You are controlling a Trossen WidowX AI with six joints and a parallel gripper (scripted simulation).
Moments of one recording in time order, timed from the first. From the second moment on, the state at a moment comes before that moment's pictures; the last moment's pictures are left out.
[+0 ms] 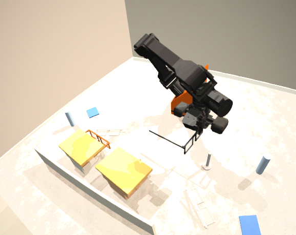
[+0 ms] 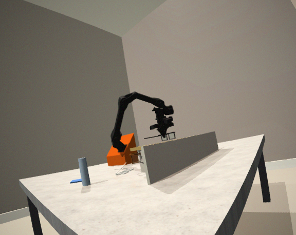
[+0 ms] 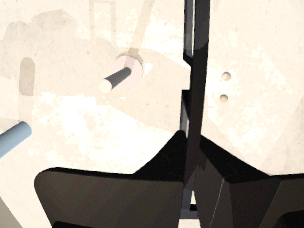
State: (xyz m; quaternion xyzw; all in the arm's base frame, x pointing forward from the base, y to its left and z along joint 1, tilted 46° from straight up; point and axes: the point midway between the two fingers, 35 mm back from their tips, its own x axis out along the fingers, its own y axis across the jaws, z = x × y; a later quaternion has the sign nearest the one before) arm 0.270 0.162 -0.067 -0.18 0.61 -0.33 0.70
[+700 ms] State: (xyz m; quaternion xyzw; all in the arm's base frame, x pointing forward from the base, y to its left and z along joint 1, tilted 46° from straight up) arm 0.274 0.076 -0.002 -0.11 0.56 -0.41 0.71
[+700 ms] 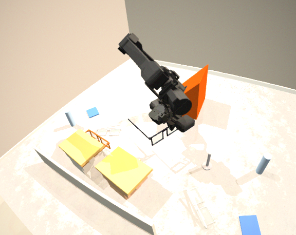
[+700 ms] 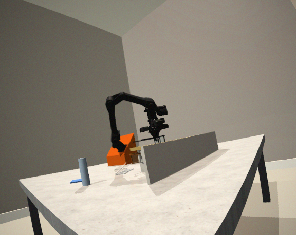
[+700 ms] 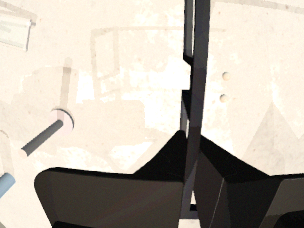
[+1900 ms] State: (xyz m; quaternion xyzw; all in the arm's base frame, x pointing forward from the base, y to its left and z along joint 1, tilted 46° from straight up) arm 0.278 0.051 -0.024 -0.10 0.55 -0.41 0.72
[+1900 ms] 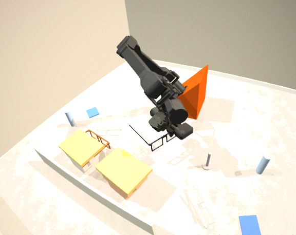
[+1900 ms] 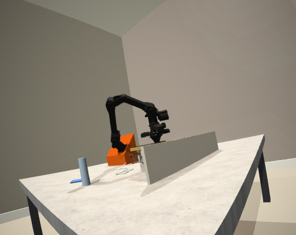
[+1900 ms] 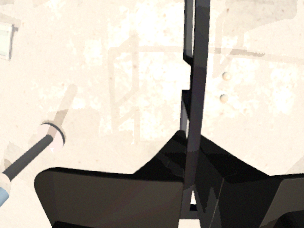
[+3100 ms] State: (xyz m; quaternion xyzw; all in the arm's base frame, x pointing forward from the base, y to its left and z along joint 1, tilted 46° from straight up) arm 0.280 0.025 -0.049 -0.10 0.55 -0.41 0.72
